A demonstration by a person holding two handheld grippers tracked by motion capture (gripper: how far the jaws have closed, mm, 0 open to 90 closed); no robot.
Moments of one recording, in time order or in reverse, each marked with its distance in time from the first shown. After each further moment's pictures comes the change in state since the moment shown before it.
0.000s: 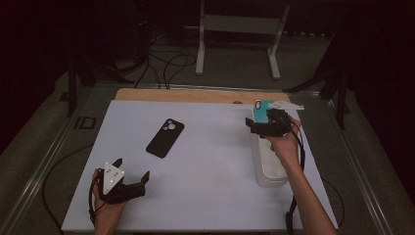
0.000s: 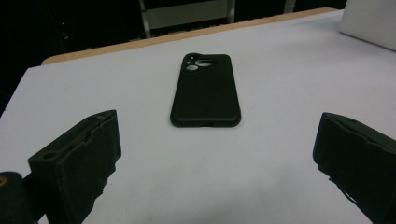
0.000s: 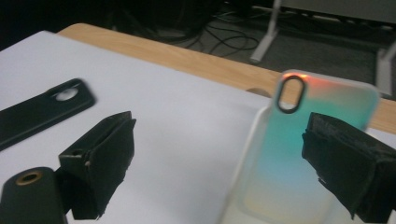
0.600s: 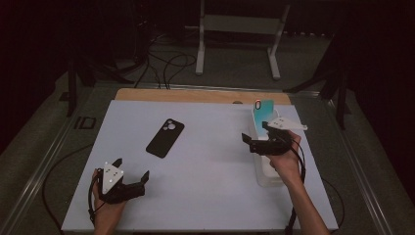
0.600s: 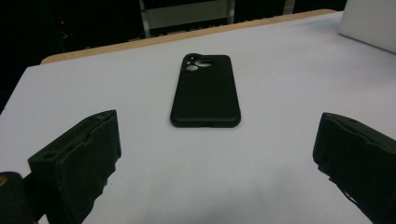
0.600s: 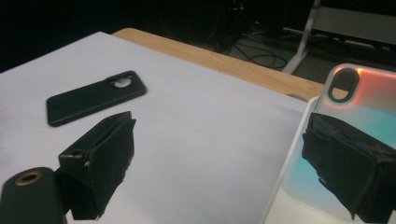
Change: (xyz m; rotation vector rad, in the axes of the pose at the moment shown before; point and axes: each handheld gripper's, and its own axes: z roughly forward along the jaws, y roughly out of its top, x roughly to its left) left arm 0.002 0.001 0.000 -0.002 -0.007 -0.013; right arm 0.029 -0.032 -0.033 -0.084 0.100 -0.046
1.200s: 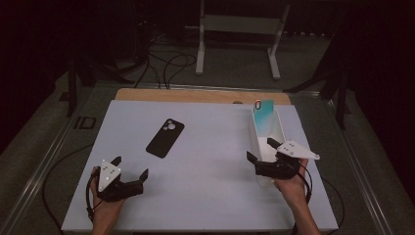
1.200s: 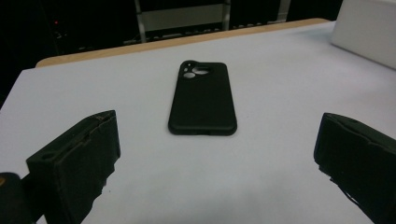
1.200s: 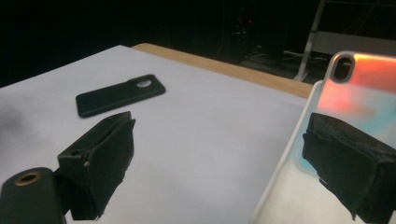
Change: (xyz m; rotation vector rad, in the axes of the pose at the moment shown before) left arm 0.005 0.010 -0.003 -0.017 -0.029 -0.027; right arm 0.023 -0.042 -0.040 -0.100 0.017 -0.020
